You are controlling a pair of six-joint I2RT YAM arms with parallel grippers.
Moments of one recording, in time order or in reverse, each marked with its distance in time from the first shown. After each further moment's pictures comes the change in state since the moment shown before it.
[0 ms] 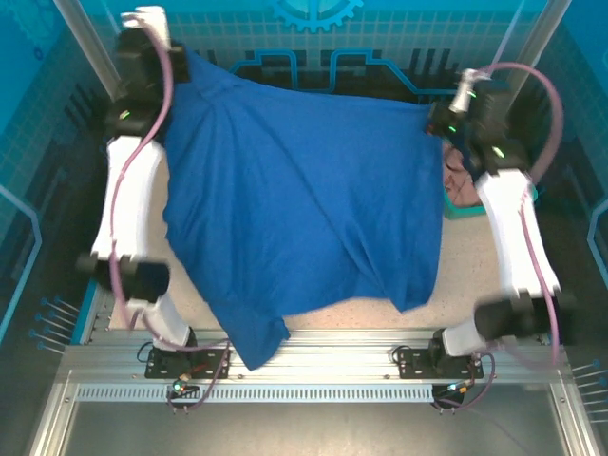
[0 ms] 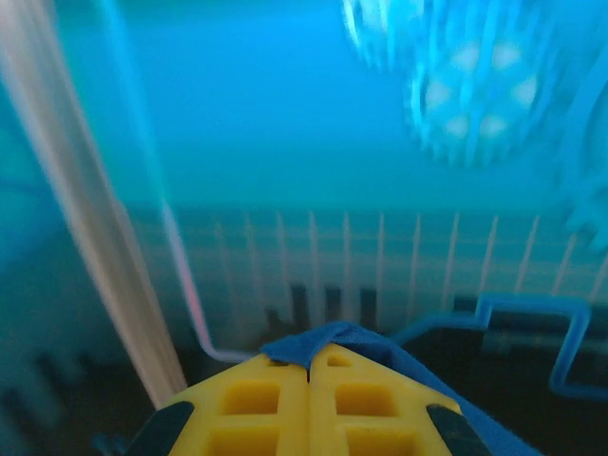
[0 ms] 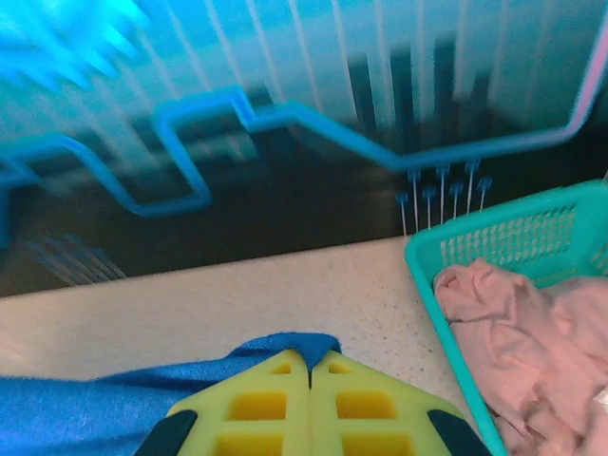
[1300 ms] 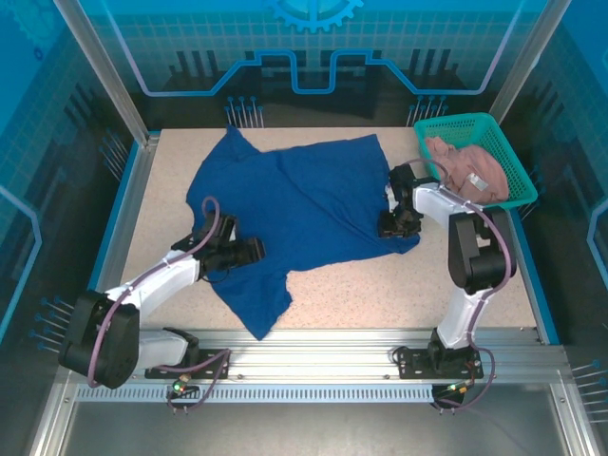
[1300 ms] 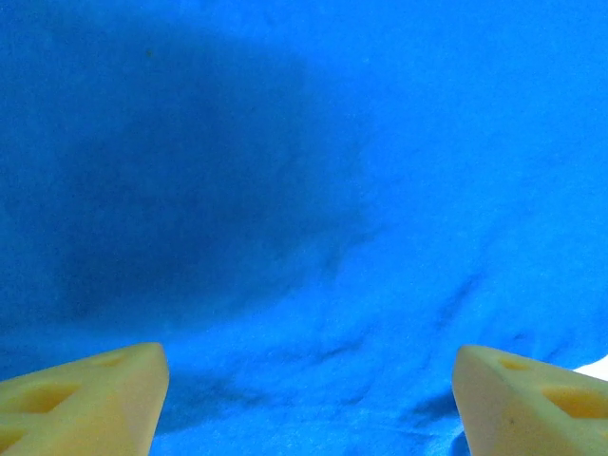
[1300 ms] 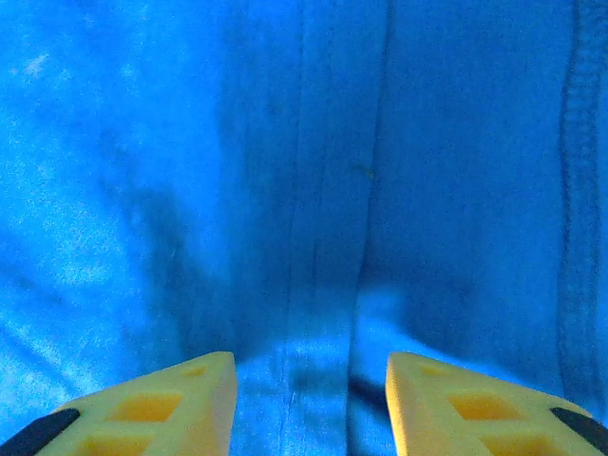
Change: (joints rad) left arm -0.277 -0.621 -1.626 0.113 0.377 -0.639; right arm 0.129 0.265 -0.520 -0.200 -0.037 -0.100
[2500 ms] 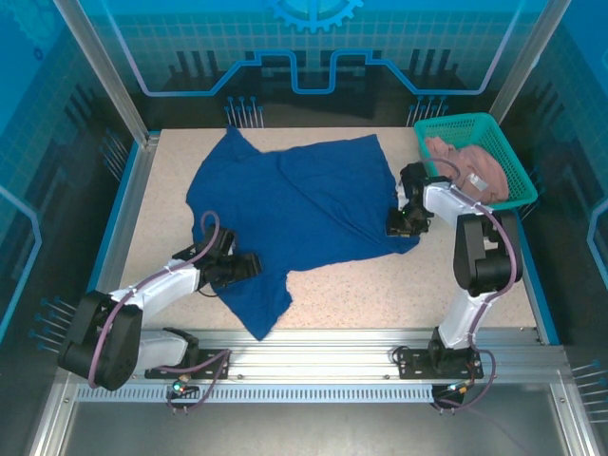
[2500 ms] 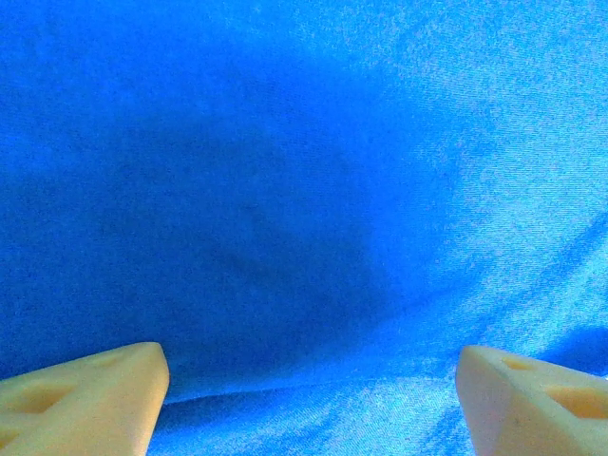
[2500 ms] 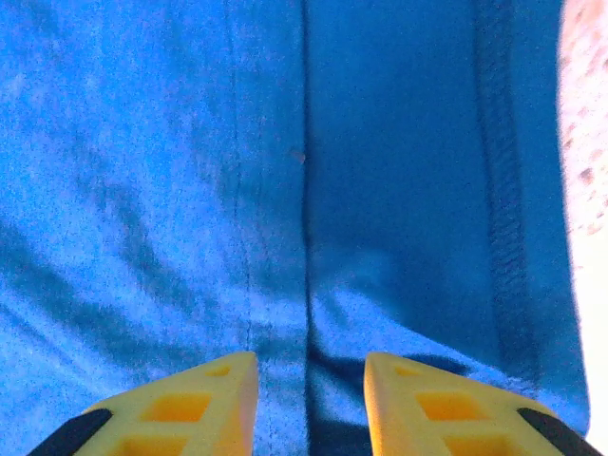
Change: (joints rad) left arm 0.000 -0.005 -0.104 0.001 0.003 -0.029; right arm -0.063 -0.049 -0.027 -0.025 -0.067 0.012
